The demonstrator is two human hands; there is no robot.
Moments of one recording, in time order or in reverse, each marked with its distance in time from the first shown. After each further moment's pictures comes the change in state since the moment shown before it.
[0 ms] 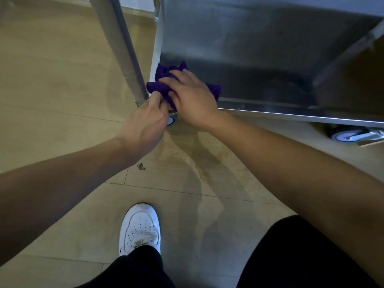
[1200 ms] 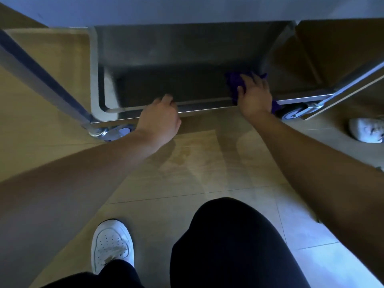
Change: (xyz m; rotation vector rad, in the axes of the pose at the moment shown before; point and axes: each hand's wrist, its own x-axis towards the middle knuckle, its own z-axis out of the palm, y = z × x) left_hand 0.094 0.123 -0.018 -0.191 -0.060 0.068; right_hand -0.135 0.221 -0.082 -0.150 0.205 0.817
